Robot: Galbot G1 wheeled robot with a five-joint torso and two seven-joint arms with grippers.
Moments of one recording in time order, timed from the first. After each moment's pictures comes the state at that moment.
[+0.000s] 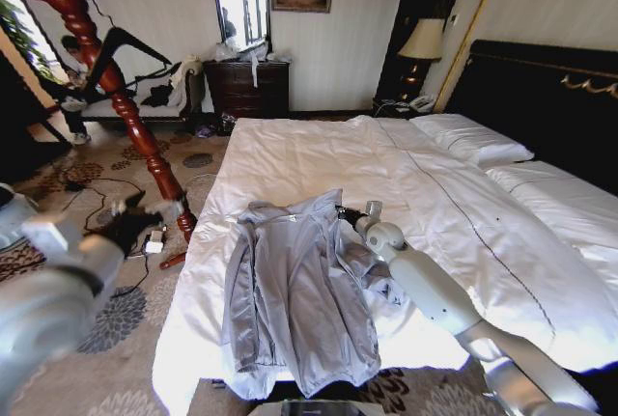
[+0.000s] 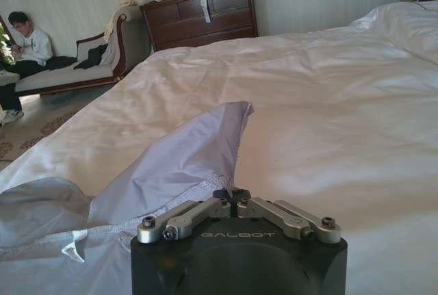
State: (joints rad) left arm 1.39 -0.41 -1.00 -2.33 -1.38 0.39 -0.52; right arm -0.56 1.02 -0.05 1.47 0.97 -0.39 0.24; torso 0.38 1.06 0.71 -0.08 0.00
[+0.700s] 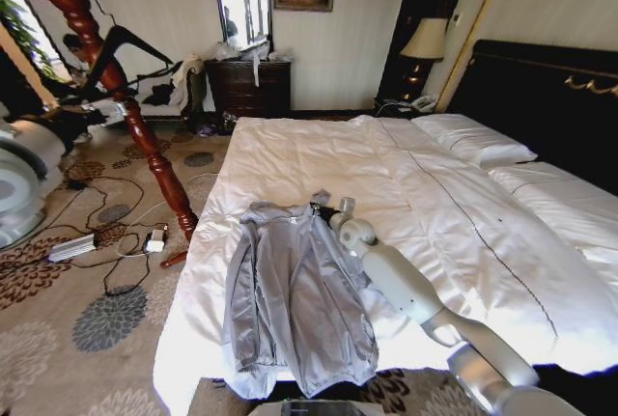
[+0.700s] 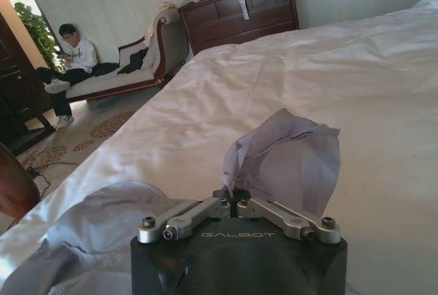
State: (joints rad) left arm 0.91 -0.19 -0.76 -1.90 -1.46 0.33 -0.41; right arm -0.50 1.18 -0.12 1.40 0.96 -0.37 0.23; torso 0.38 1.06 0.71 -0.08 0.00
